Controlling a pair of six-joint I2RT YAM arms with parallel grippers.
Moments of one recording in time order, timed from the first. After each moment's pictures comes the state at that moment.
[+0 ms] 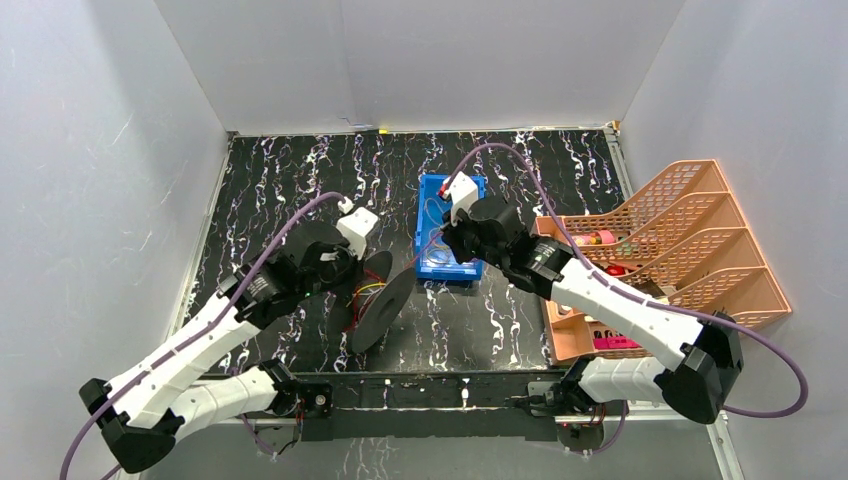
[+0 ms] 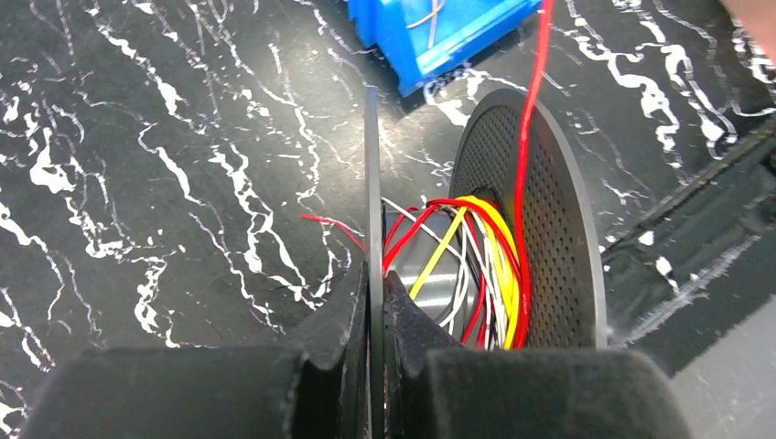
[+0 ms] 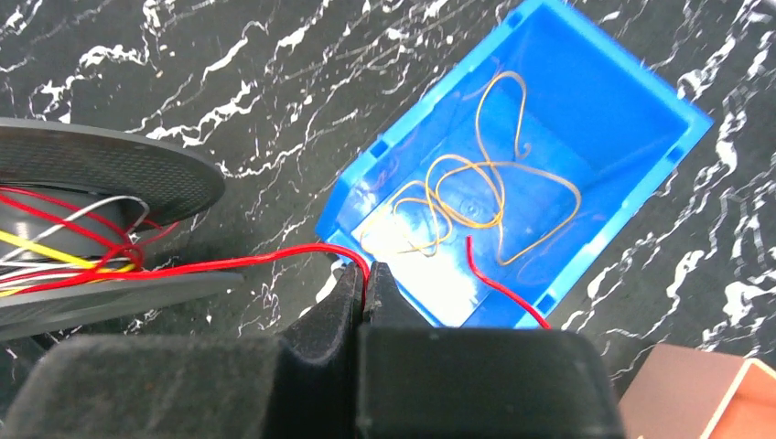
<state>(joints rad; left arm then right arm) -0.81 0.92 1.02 -0.80 -0.12 -0.11 0.89 1.21 1.06 -0.32 0.15 0.05</state>
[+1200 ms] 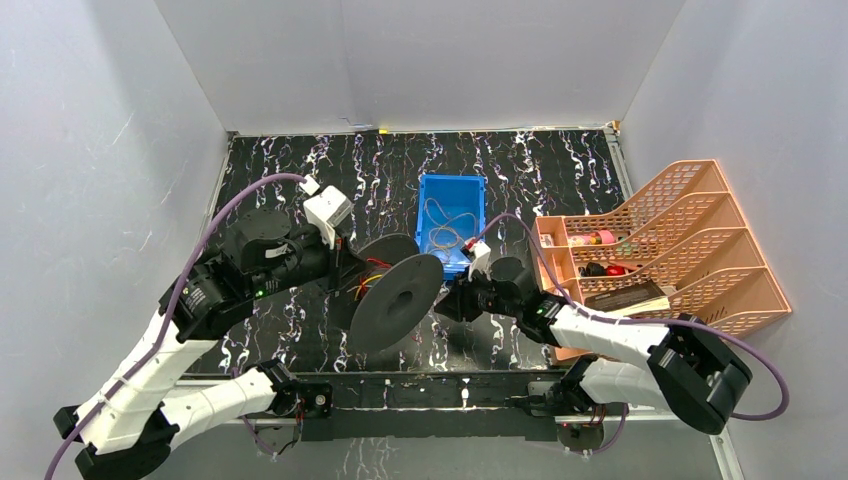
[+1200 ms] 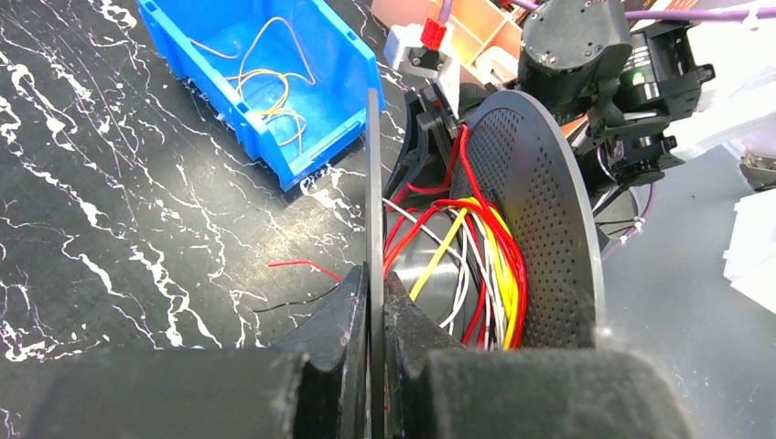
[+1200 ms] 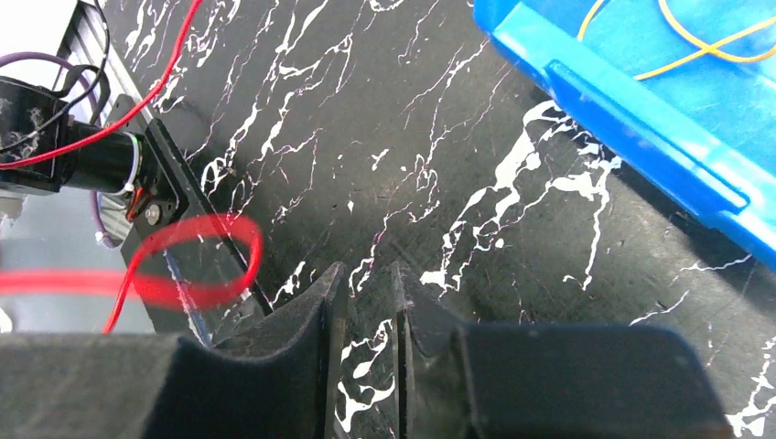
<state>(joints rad) -0.80 0.86 1.29 -0.87 0.14 -0.18 0.85 1.15 0.40 0.29 -0.28 0.50</state>
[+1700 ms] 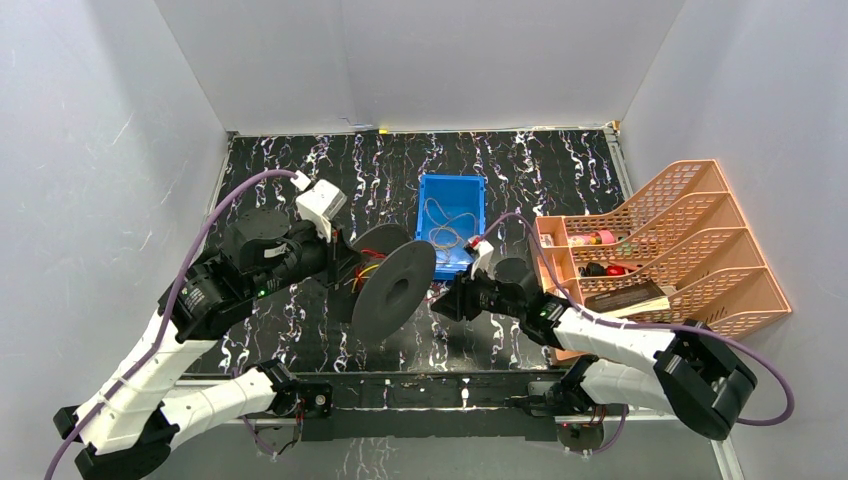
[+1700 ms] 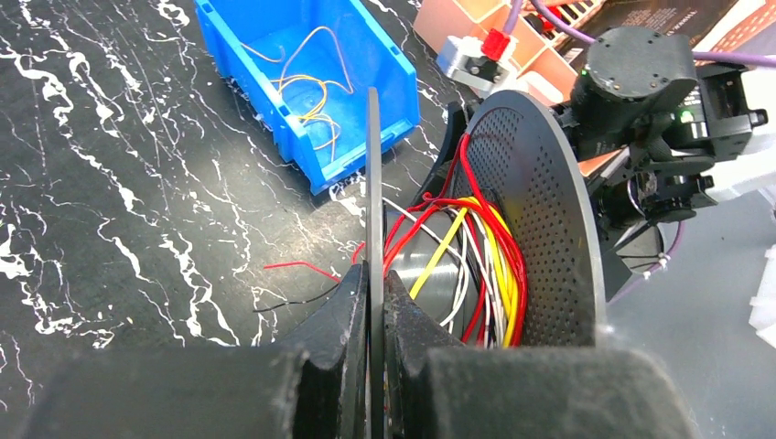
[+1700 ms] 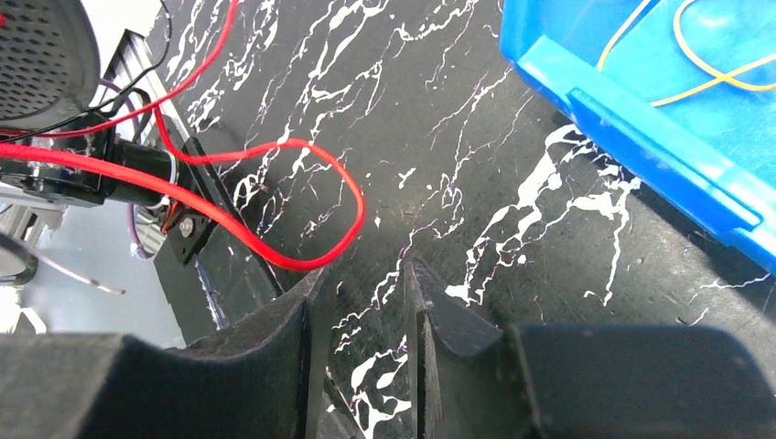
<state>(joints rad) -0.80 0.85 1.30 -0.87 0.04 -0.22 0.85 1.13 0.38 0.36 -0.30 0.55</state>
